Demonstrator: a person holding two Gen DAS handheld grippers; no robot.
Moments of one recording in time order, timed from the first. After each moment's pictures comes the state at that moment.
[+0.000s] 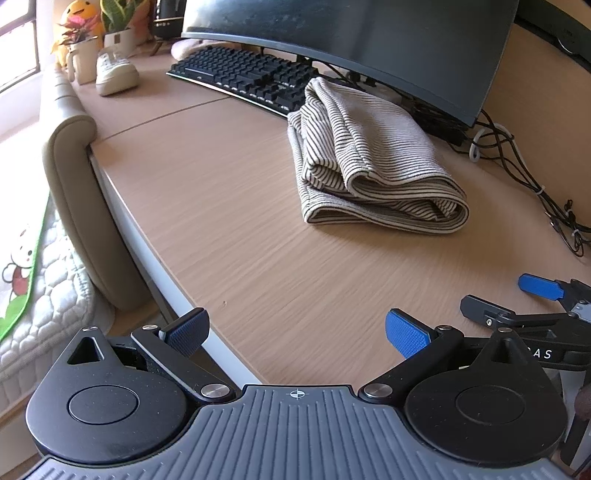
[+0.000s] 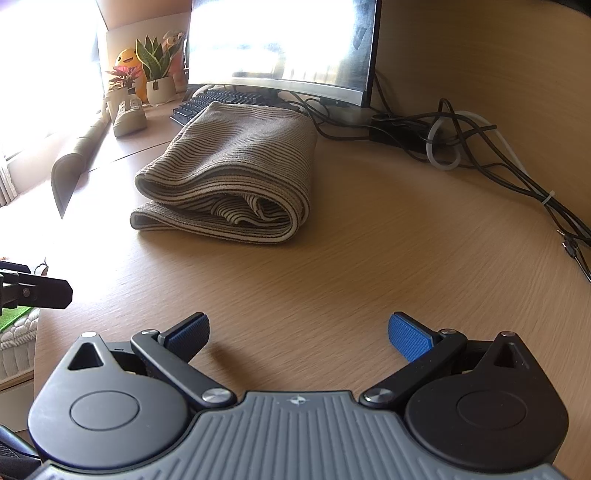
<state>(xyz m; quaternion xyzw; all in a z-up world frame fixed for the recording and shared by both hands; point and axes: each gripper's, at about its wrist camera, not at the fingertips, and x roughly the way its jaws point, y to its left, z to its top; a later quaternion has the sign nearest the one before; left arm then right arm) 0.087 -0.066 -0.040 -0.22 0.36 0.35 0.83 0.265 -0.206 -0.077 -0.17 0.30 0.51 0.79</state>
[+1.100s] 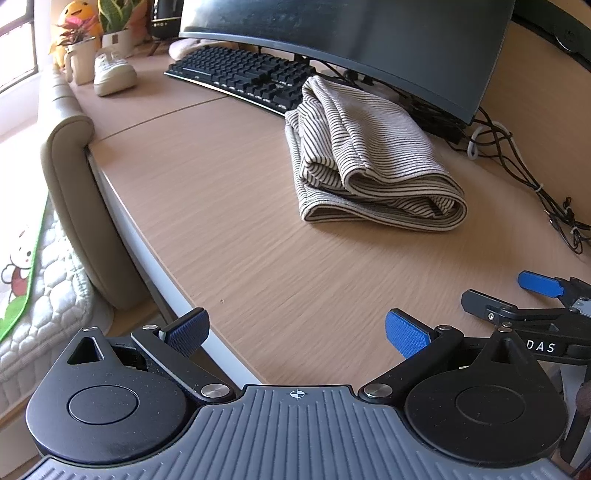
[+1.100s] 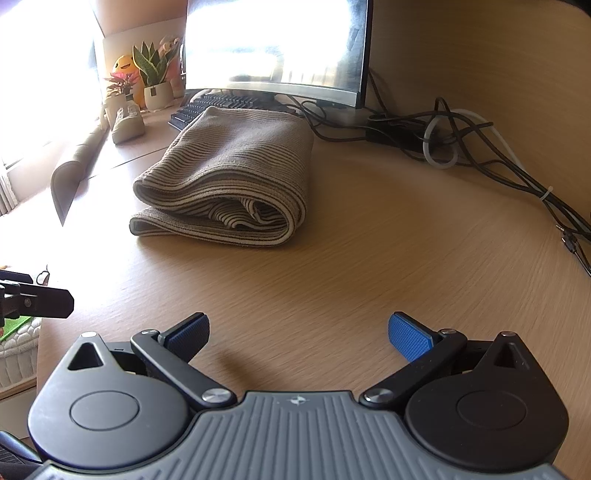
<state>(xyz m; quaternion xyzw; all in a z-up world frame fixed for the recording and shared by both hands) 0.086 -0.070 -0.040 -0.22 0.36 0.35 0.84 0.267 -0.209 -0.076 -0.16 0.31 0.51 0.79</state>
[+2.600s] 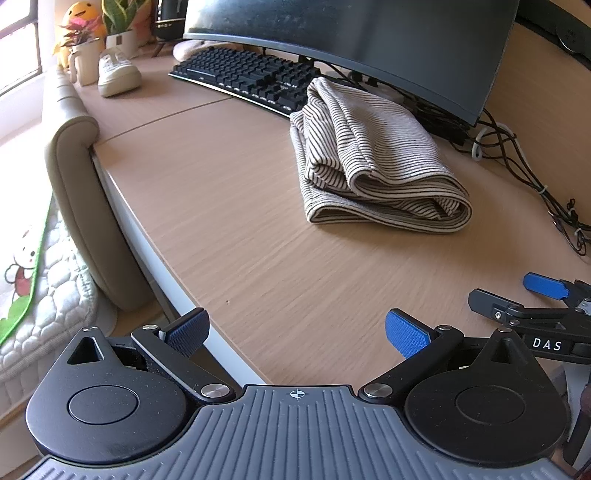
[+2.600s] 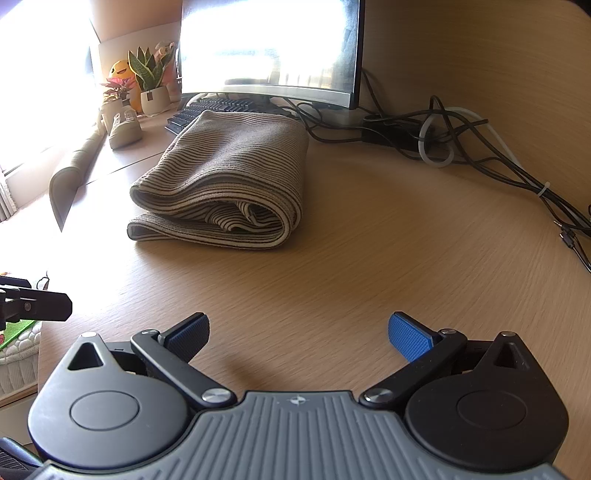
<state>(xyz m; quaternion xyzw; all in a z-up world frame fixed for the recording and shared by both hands) 0.086 -0.067 -0.040 -0.22 0.36 0.35 0.83 0.270 -0.211 -0.077 -0.15 0.31 0.51 0.79</state>
